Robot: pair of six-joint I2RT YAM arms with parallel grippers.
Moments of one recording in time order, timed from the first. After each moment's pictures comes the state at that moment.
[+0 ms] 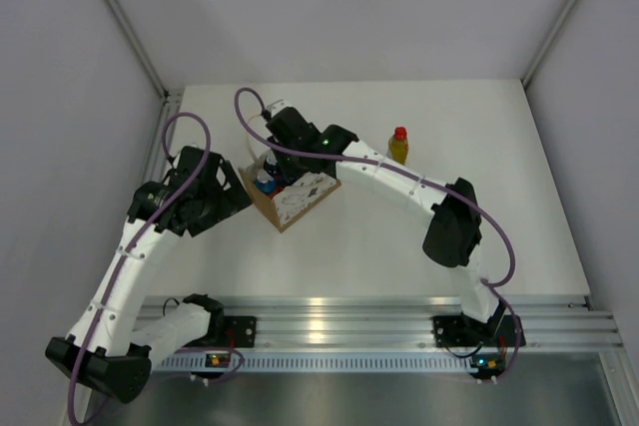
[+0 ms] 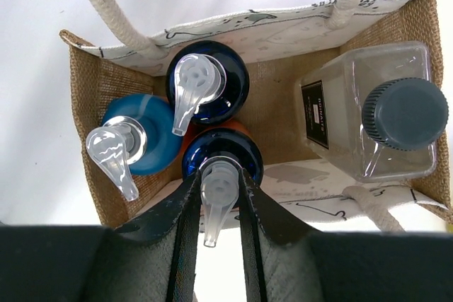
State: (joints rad) left arm -0.33 1.00 1.19 -1.18 -0.21 -0.79; right arm 0.97 2.10 2.08 -0.78 0.22 0.29
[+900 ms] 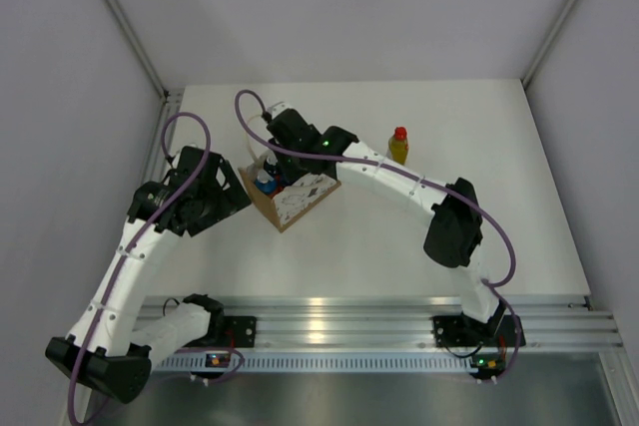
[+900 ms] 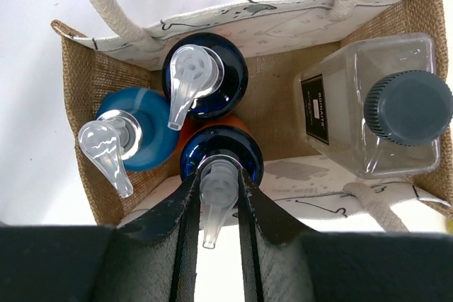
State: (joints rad) left arm -0.33 1.00 1.19 -1.18 -0.22 -0.79; right arm 0.97 2.09 2.05 -0.77 0.22 0.29
